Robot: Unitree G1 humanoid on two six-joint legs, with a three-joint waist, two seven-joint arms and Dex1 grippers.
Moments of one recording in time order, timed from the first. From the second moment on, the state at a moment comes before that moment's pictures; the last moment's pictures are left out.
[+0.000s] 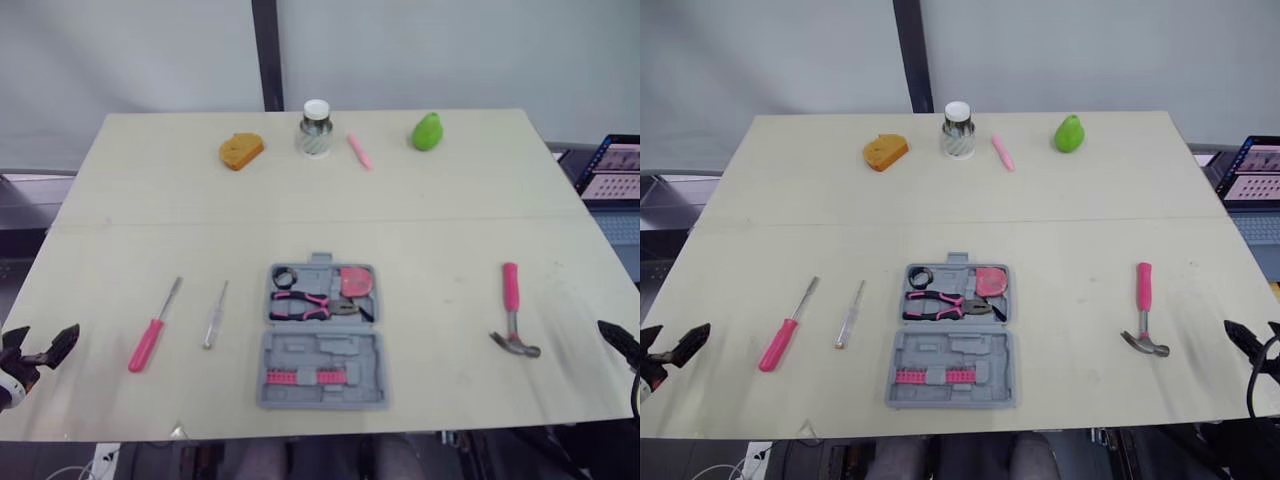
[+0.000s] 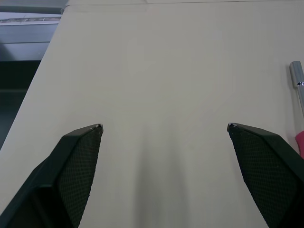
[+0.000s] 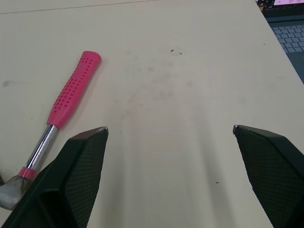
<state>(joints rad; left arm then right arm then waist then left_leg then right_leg) 0.19 0.69 0.77 0.20 -0.41 0.33 -0.59 0.04 -0.85 -0.71 0.56 0.45 0.24 0.89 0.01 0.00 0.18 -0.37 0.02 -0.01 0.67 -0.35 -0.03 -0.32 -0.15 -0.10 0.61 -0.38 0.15</state>
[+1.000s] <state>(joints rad) 0.30 0.29 0.30 -0.45 -0.33 0.37 -0.34 -0.47 -0.71 0.18 -0.36 0.54 0.61 1.00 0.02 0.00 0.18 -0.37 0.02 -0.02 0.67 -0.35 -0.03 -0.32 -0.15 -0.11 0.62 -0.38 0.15</state>
